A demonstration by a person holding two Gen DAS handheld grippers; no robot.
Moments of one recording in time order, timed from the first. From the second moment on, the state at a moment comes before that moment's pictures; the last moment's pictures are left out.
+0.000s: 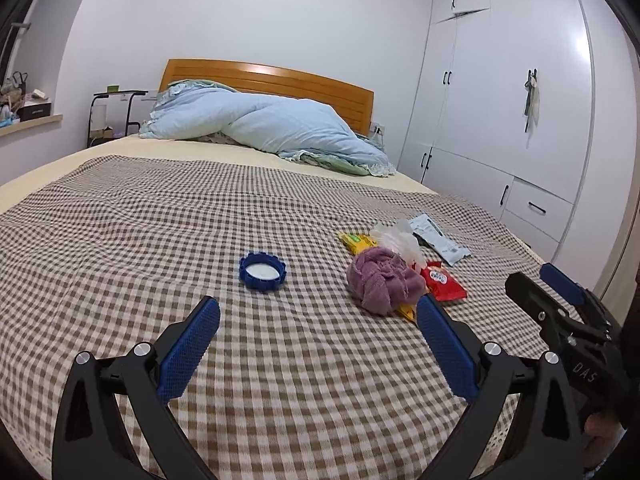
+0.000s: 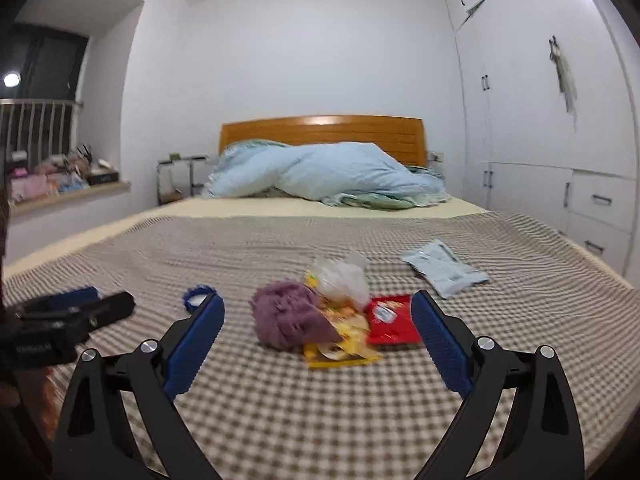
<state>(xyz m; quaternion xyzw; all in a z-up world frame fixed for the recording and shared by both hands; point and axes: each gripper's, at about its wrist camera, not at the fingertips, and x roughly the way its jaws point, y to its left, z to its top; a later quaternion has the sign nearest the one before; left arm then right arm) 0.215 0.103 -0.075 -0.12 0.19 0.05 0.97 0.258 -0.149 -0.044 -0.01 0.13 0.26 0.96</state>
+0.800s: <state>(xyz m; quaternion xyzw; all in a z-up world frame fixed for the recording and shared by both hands) 0.276 0.138 -0.068 -0.13 0.23 0.06 0.96 0.322 -0.085 -0.053 -0.08 0.22 0.23 0.94</state>
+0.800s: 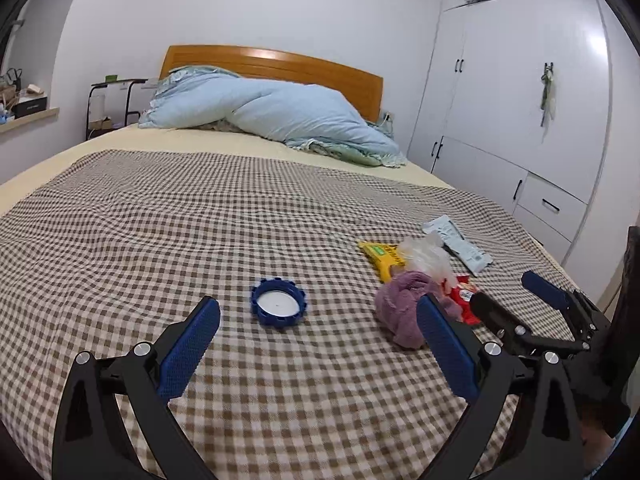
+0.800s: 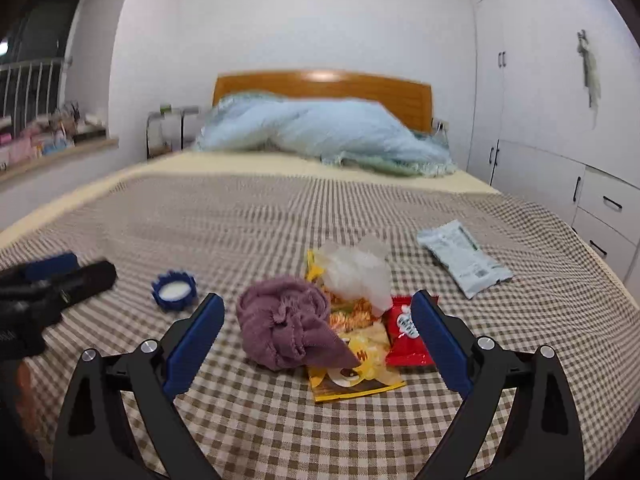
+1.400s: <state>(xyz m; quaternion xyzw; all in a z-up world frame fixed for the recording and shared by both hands) 0.326 0.168 -0.095 -0.15 0.30 0.06 0.94 0.375 -0.035 -0.096 -0.10 0.36 0.22 0.90</state>
